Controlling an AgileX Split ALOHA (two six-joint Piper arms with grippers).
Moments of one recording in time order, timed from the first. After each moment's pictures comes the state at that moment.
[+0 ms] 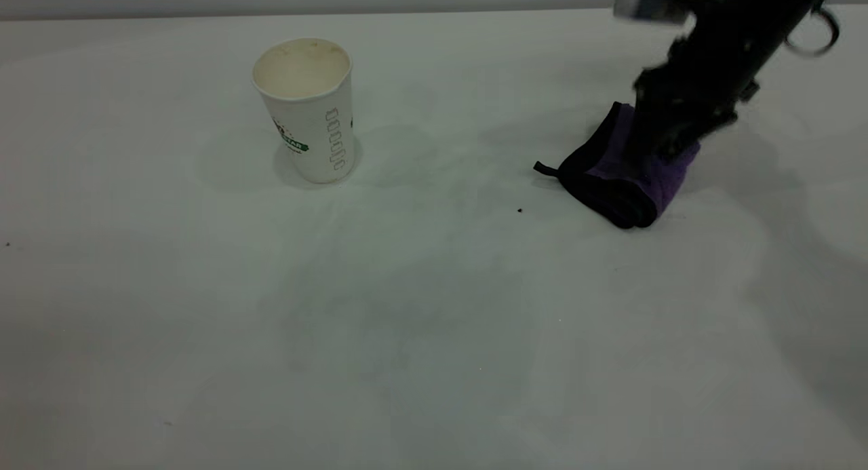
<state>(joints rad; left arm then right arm) 0.01 -0.02 -0.50 -0.09 1.13 0.09 0.07 2.46 -1.62 0.58 0.84 -0.78</state>
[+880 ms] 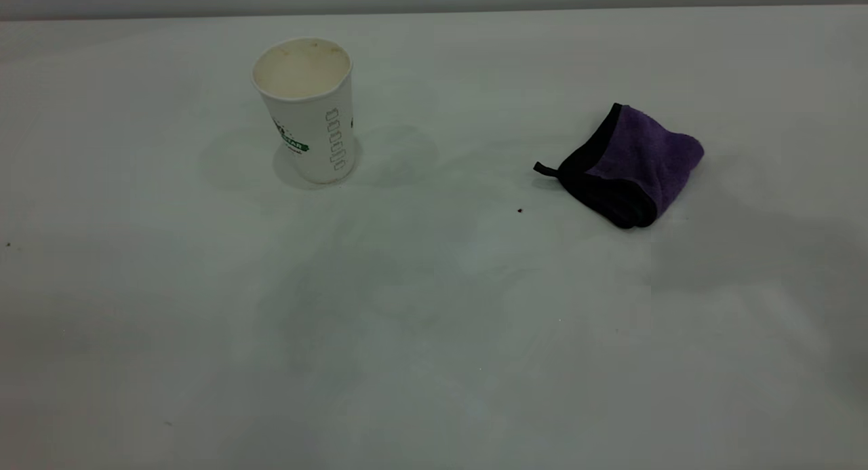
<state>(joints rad) 0.01 -0.02 -0.50 -0.09 1.13 0.09 0.07 1.54 -1.29 0.39 1.21 -0.36</state>
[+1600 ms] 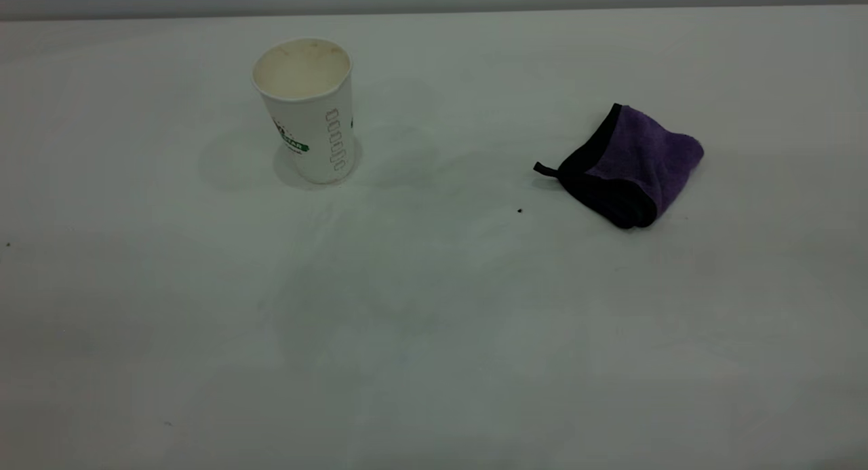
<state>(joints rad) 0.01 -0.02 -0.50 -0.09 1.13 0.09 0.07 0.66 -0.54 0.09 1.22 -0.11</state>
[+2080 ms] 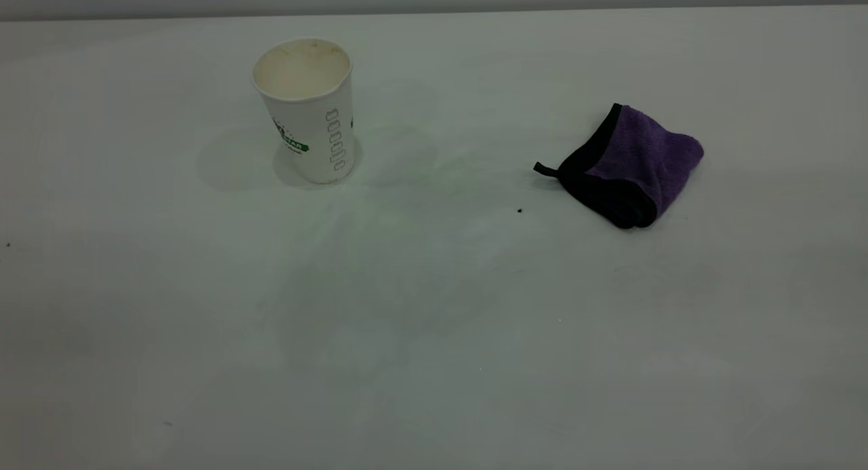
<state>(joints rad) 0.01 -0.02 -0.50 -0.09 1.13 0.09 0.07 0.39 -0.47 0.06 1.12 -0.08</state>
